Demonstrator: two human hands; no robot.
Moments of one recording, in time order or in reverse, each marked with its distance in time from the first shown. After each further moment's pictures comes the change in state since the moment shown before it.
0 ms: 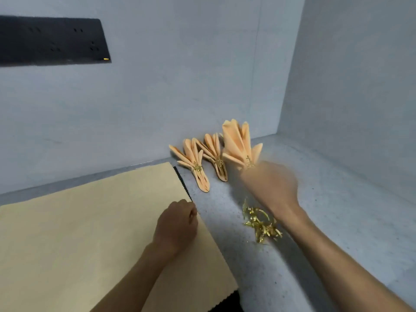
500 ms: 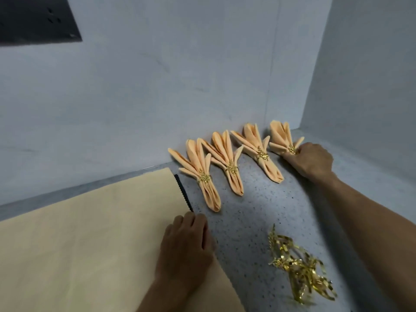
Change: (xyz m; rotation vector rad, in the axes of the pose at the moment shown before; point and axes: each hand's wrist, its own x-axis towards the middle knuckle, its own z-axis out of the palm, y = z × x) left_hand 0.036 -0.004 0.031 0.122 0.009 0.004; right_hand 0.167 0.133 0.135 -0.232 -0.155 0.207
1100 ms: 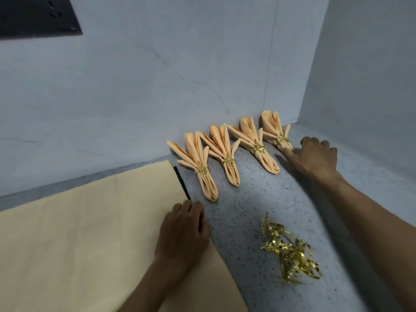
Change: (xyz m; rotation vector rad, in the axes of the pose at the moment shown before) left_hand 0.003 -0.003 0.000 -0.052 0.048 0.014; right_hand -0.030 0.008 -0.015 -0.155 -0.010 -0.004
